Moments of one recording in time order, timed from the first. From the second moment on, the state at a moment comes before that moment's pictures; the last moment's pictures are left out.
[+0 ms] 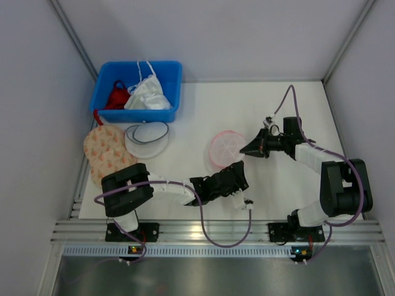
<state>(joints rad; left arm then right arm) -1.24 1.73 0.82 0.45 -0.28 1.63 0.10 1.49 0.74 -0.05 -1.02 0.76</state>
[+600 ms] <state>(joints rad) -1.24 1.72 0.83 0.36 -0.28 1.67 0.11 1.48 0.75 -0.08 -1.01 0.72</state>
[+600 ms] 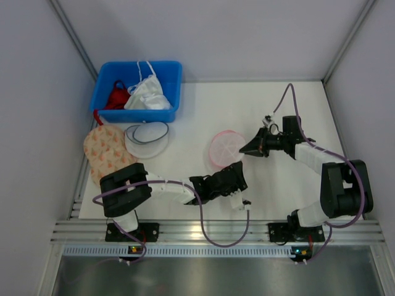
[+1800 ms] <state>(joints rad) -1.23 1.49 0.81 0.03 -0.12 1.55 0.12 1.50 0.84 -0.19 -1.01 0.64</state>
